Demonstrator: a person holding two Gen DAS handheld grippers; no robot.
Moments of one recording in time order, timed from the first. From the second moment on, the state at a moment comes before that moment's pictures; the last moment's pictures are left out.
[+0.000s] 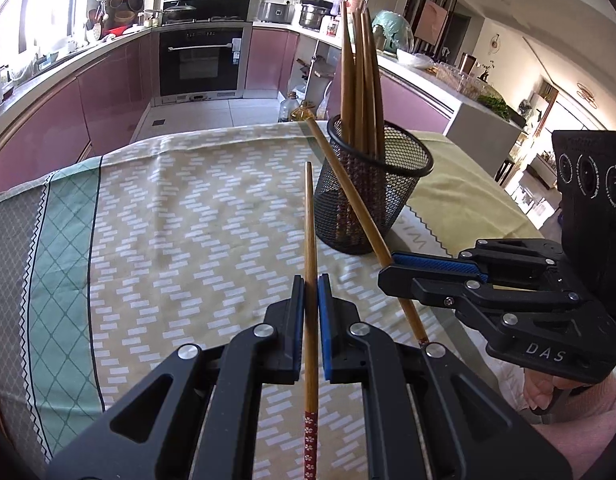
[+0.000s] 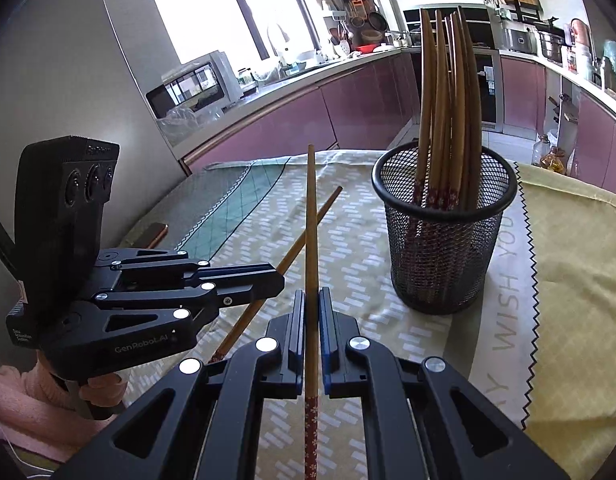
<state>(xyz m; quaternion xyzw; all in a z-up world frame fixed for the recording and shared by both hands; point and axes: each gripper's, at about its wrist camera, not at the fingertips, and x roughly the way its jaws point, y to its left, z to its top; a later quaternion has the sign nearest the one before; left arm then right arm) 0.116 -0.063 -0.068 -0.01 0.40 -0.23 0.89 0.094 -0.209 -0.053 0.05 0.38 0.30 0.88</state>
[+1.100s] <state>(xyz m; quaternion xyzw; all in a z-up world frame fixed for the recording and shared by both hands) 0.101 -0.056 -0.030 -0.04 0.36 -0.26 0.90 0.087 -0.247 -0.024 0.09 0.33 0.29 0.89</state>
